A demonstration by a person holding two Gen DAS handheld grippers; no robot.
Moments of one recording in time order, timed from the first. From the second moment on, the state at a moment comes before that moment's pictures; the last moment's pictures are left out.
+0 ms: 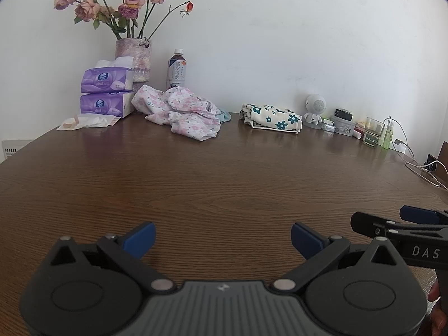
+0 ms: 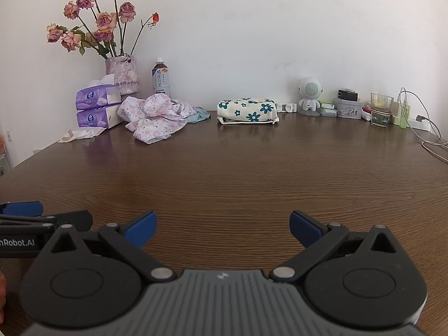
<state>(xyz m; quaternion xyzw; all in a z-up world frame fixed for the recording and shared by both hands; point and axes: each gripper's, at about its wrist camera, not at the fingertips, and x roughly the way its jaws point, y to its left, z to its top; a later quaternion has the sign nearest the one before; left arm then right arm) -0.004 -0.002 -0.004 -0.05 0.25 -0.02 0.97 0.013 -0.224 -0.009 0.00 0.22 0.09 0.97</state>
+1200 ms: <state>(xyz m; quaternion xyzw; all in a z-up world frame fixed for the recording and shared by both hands) 0.001 -0.004 -0.003 -0.05 0.27 -0.01 0.96 0.019 -0.223 -0.010 0.01 0.24 0.10 0.96</state>
